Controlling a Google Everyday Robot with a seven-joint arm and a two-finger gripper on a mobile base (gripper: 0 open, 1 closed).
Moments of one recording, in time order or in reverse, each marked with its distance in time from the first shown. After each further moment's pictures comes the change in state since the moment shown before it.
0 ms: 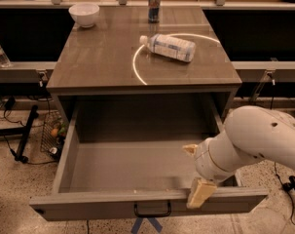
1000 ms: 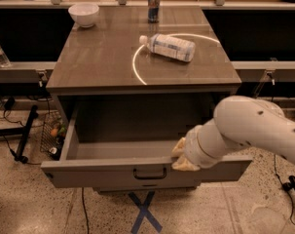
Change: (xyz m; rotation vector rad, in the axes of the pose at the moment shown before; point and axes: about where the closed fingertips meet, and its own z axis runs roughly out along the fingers) arm -0.034 -0.039 0.003 0.067 -0.045 -0.007
